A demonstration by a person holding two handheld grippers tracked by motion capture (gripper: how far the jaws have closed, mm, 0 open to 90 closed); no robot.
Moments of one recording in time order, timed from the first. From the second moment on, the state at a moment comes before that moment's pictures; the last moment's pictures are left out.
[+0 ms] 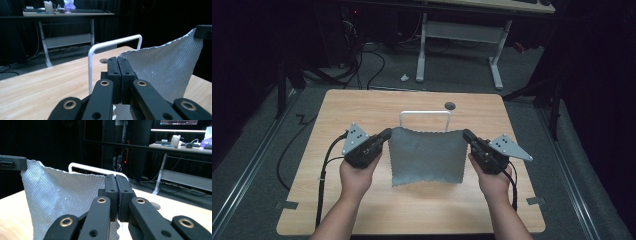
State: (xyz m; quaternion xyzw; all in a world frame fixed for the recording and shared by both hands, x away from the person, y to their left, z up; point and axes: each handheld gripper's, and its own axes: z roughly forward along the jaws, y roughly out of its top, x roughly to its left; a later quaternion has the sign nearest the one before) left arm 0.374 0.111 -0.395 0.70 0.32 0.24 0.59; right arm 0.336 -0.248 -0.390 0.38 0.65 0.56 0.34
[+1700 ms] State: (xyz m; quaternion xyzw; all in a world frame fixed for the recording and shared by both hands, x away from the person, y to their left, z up) left arm 0.514 0.094 -0.360 0.72 0.37 0.29 0.50; right arm 0.484 -0.245 -0.354 0.41 0.66 0.53 0.34
